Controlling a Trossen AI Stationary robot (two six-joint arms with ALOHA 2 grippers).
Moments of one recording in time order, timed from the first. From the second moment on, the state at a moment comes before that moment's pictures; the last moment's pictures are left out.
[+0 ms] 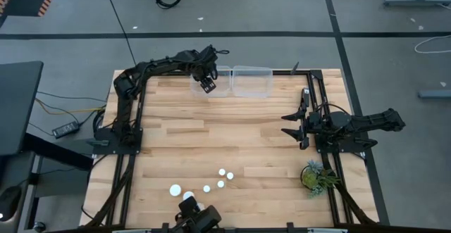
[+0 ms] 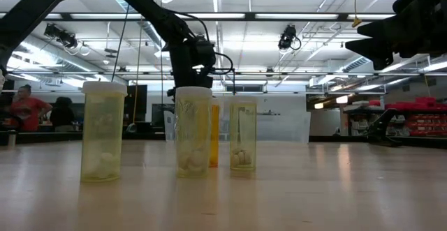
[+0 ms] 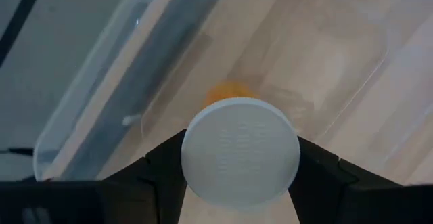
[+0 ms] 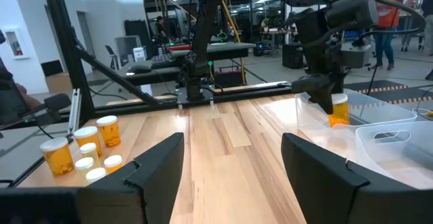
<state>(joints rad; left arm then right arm) 0.66 2.03 1.57 -0.77 -0.11 0.10 0.15 0.01 0.01 0.05 0.28 0.08</state>
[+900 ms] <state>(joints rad) 0.67 2.03 1.57 -0.94 -0.11 0.08 0.15 0.01 0.01 0.05 0.28 0.08</state>
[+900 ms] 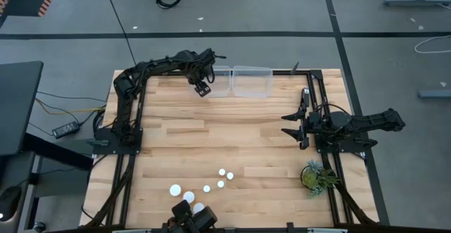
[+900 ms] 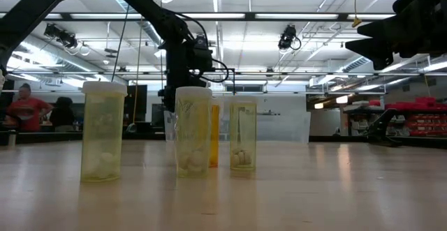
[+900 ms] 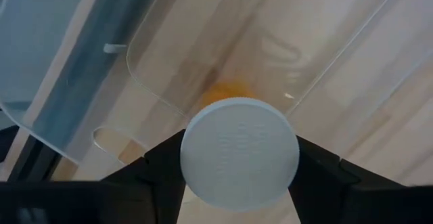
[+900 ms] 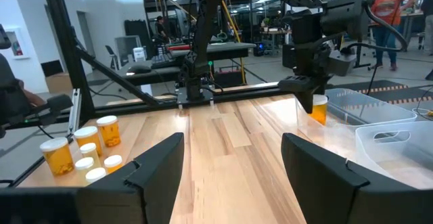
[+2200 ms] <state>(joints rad) 0.67 2.03 1.58 -0.96 -0.11 0.10 0.15 0.01 0.01 0.05 0.28 0.08</state>
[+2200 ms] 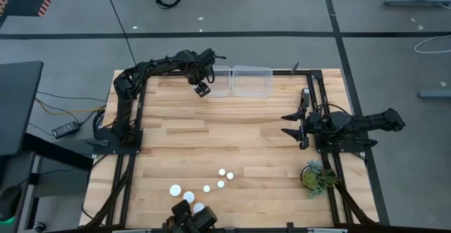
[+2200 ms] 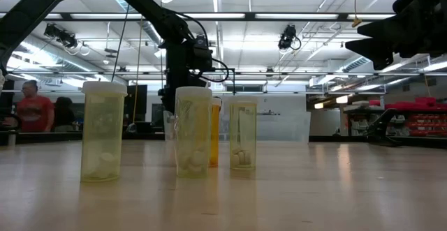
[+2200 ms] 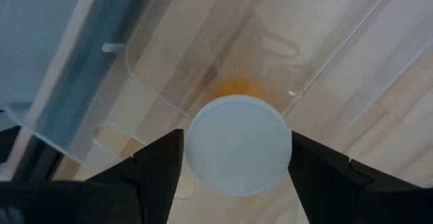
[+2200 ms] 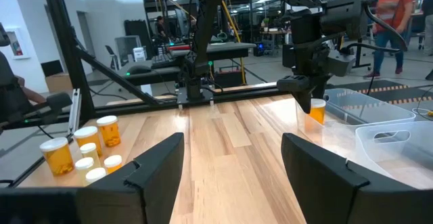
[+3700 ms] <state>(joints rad) 0.04 1.77 1.45 -1.31 -0.14 -0.12 0.15 0.01 0.01 0.05 0.28 0.08</state>
